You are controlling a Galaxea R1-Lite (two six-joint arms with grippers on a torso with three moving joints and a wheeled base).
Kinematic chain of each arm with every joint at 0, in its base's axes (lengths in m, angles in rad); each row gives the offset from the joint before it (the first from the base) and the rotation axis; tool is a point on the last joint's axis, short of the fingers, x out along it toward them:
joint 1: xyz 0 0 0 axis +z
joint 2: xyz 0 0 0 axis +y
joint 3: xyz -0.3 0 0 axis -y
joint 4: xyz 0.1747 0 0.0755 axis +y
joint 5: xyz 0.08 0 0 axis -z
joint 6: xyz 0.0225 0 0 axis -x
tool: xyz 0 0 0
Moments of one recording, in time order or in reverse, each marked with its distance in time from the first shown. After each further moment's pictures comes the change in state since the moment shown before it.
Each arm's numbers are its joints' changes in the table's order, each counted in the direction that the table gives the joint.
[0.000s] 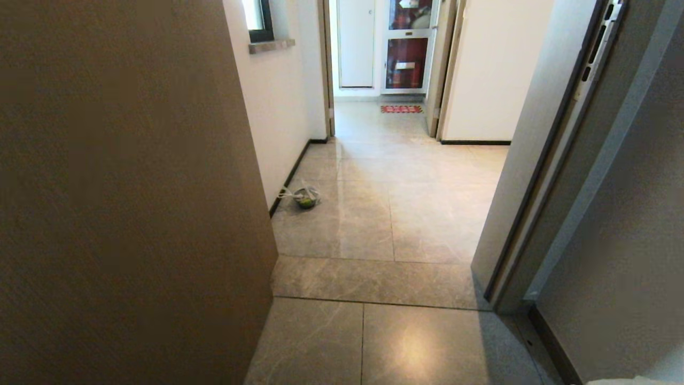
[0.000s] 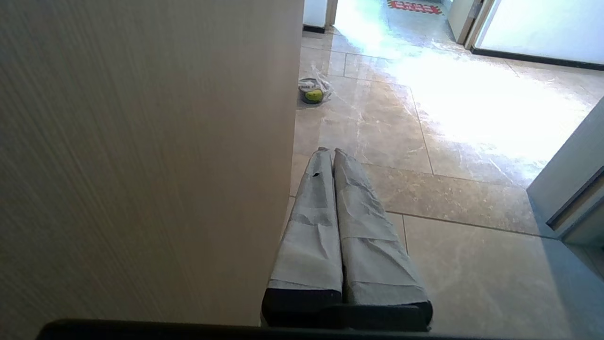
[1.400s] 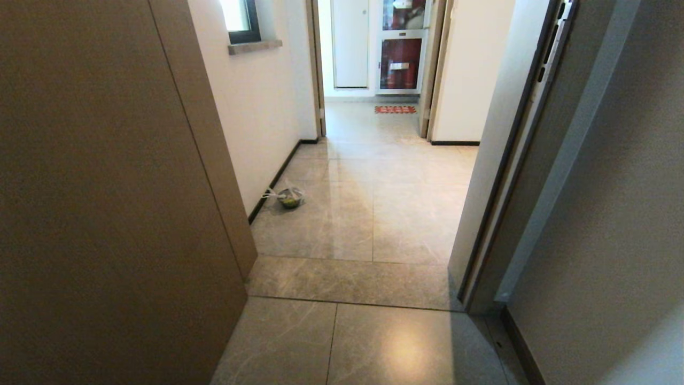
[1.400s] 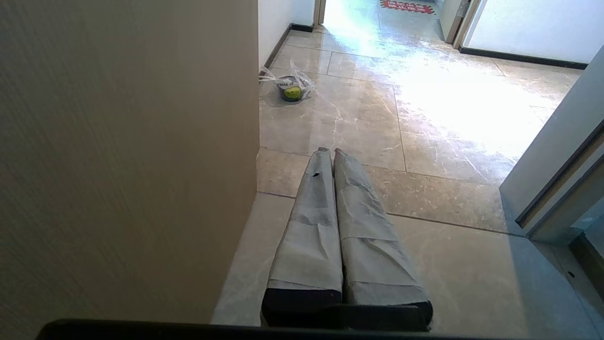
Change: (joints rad) left arm 0.001 0.000 0.000 0.000 0.000 0.000; right arm 0.000 0.000 0.000 0.000 0.000 0.000
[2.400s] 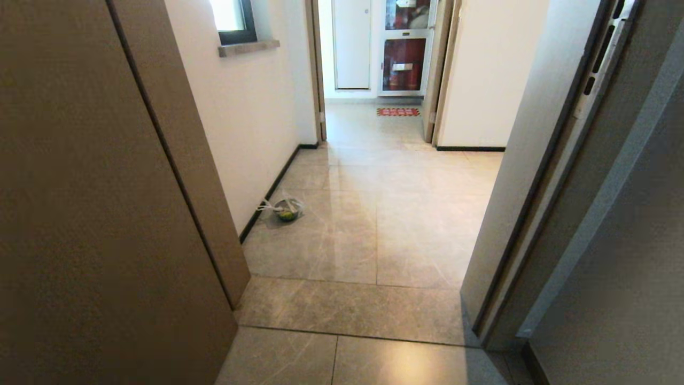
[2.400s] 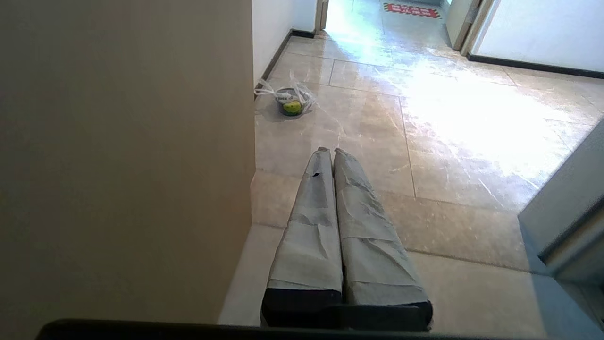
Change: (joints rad) left arm 0.000 0.000 0.000 -0.001 0.000 0.000; right arm 0.000 0.000 0.000 0.000 0.000 0.000
